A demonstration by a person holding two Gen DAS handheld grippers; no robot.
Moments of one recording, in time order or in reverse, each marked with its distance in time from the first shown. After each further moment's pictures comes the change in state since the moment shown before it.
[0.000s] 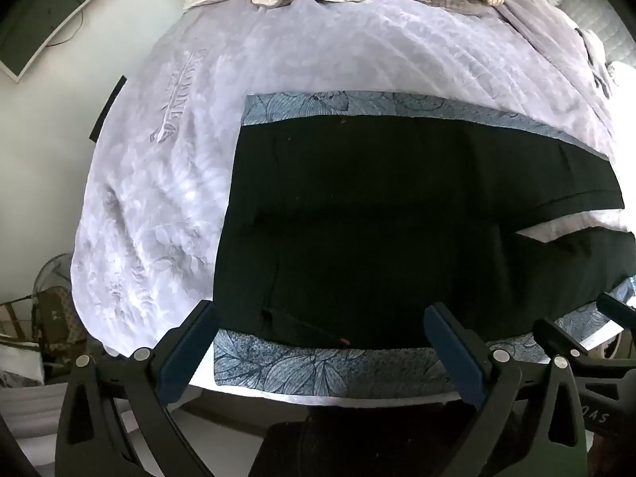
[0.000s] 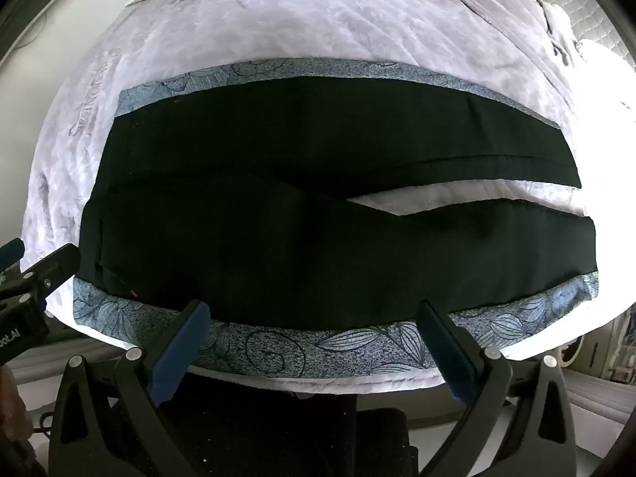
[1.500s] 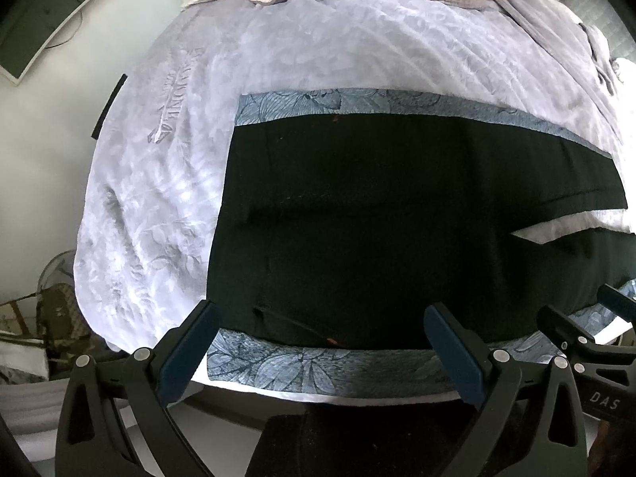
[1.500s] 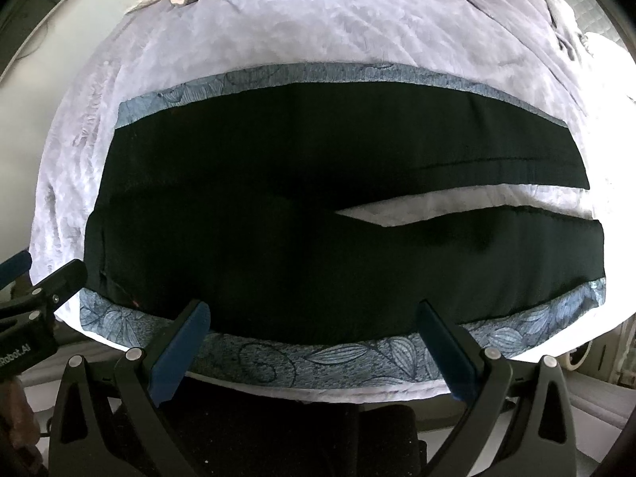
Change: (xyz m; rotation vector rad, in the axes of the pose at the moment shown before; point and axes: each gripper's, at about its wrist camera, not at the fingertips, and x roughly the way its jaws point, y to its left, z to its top) left arm -0.002 -0.018 0.002 -0.001 0.024 0.030; right arm 0.004 -0.017 0.012 0.009 0.005 0.053
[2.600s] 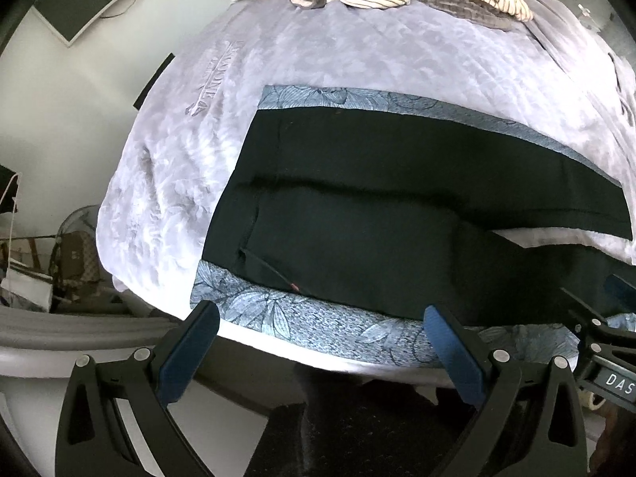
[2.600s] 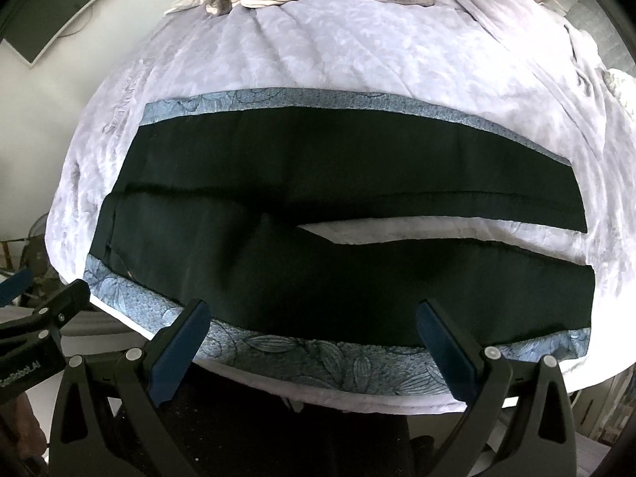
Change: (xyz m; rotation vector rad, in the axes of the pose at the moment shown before) left arm -0.041 -0.049 -0.039 -0.153 -0.018 0.094; right arm -0.032 -0.054 -0.001 -0.137 -0.063 0.073
